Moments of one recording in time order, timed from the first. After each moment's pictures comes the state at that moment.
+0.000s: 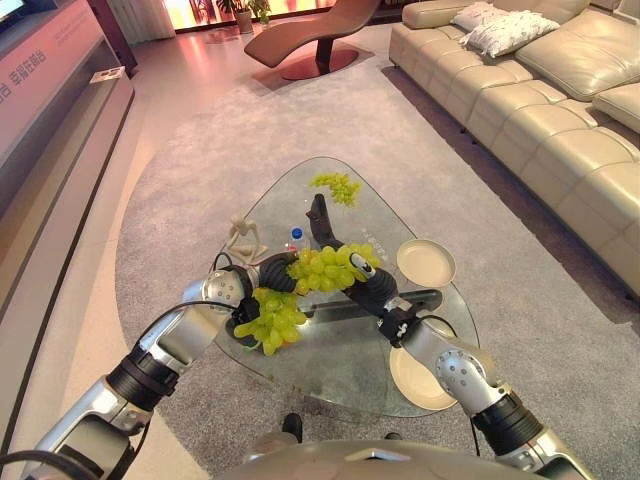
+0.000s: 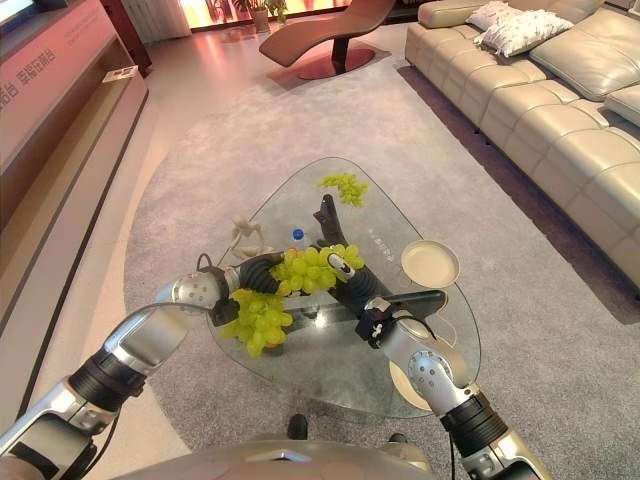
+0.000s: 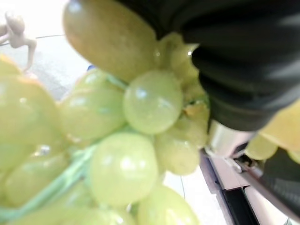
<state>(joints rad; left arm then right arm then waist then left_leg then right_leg) -0.29 0.63 -0.50 -0.14 0.15 0.35 -0.44 -0.09 -0.34 0.45 -0.08 1.06 0.25 0.05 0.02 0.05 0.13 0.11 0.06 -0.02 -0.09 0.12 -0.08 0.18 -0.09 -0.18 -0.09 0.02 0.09</state>
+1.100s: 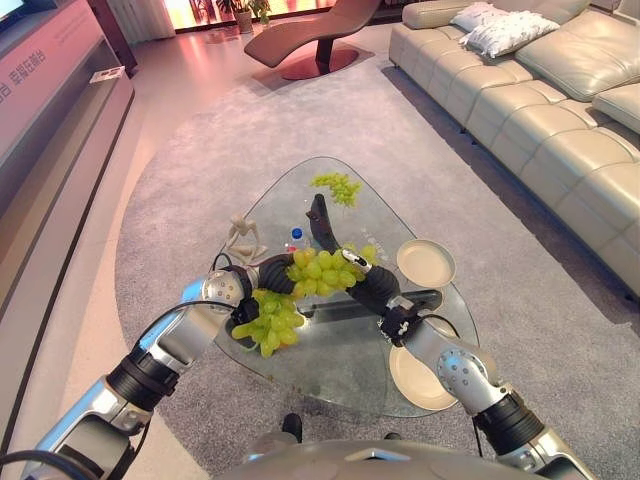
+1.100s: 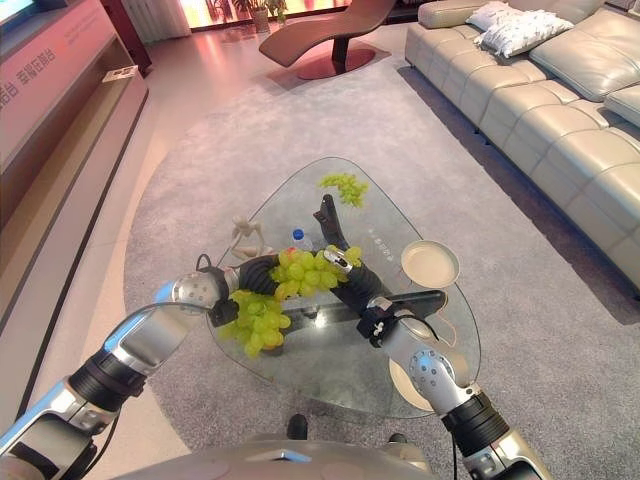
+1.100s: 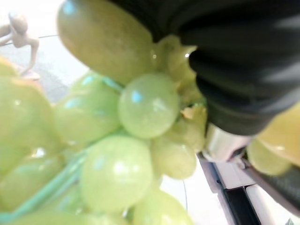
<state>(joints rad) -0.29 0.63 -0.50 -0.15 0.16 0.37 -0.46 -0.09 -0.35 0.44 -0.08 1.08 0.24 0.02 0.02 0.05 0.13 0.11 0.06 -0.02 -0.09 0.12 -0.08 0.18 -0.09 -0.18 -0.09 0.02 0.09</state>
